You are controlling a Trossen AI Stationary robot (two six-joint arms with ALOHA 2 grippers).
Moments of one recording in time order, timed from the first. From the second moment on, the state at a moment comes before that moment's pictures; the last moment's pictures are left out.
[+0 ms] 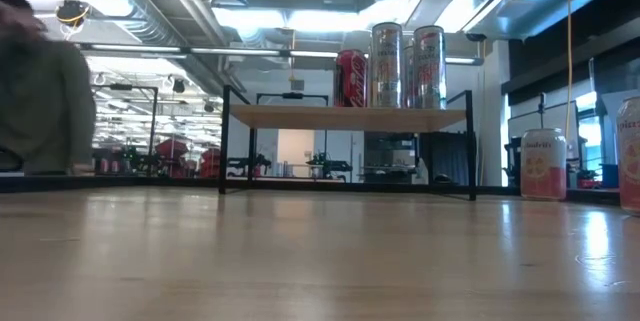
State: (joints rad) left arm -0.25 1.52 1.18 0.43 0.05 -0.50; right arm 0.40 1.41 1.16 0.38 0.19 0.28
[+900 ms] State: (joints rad) left arm -0.34 1.29 1.18 -0.26 -0.27 -0.65; right arm 0.31 1.79 0.97 0.41 0.45 0.26
